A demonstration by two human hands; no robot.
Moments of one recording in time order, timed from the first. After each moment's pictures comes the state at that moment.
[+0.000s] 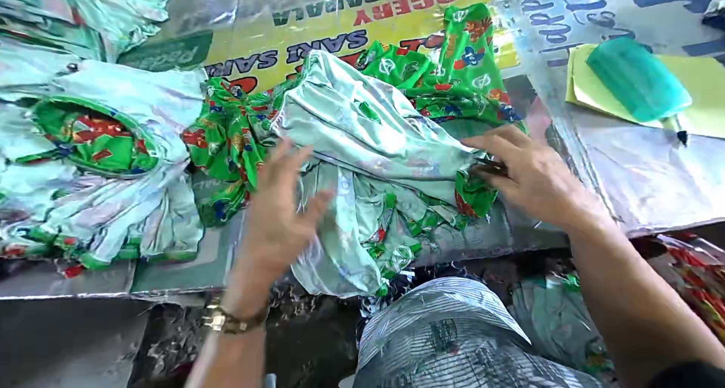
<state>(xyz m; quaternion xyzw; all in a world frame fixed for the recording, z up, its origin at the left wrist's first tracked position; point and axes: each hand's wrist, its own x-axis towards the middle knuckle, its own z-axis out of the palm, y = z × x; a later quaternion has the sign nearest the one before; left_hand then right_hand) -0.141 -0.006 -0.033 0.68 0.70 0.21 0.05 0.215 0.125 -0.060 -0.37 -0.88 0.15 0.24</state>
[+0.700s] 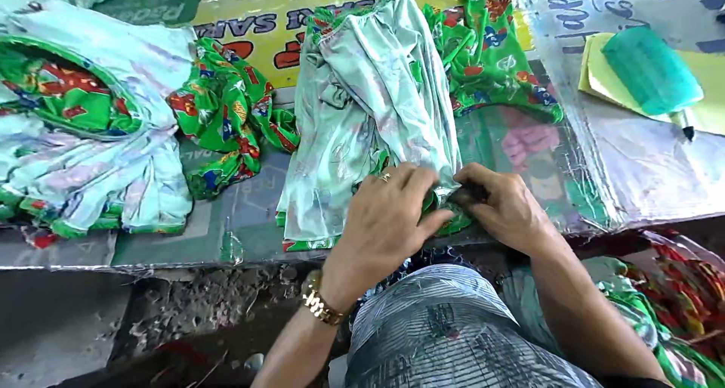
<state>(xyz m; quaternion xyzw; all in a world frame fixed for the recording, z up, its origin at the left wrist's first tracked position) -0.032 -0.003 -0.046 0.77 0.57 0.27 0.07 0.183 0.070 -0.083 -0.37 -0.83 0.31 0.27</state>
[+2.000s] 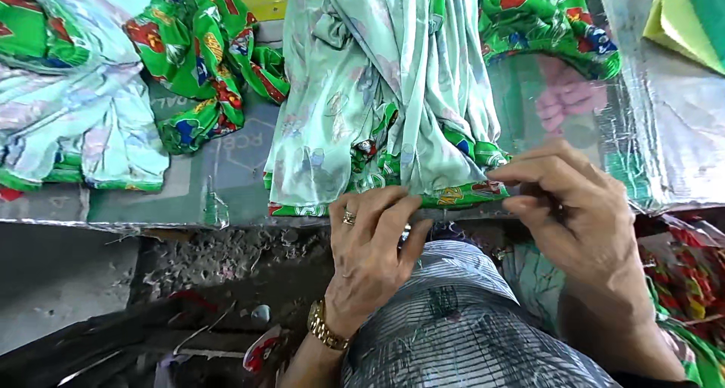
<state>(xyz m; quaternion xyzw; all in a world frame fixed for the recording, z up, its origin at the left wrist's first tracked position) -0.018 -0.075 -0.103 0.68 0.62 0.39 -0.04 0.204 0.036 -0.067 -0.28 -0.86 0.23 0.36</state>
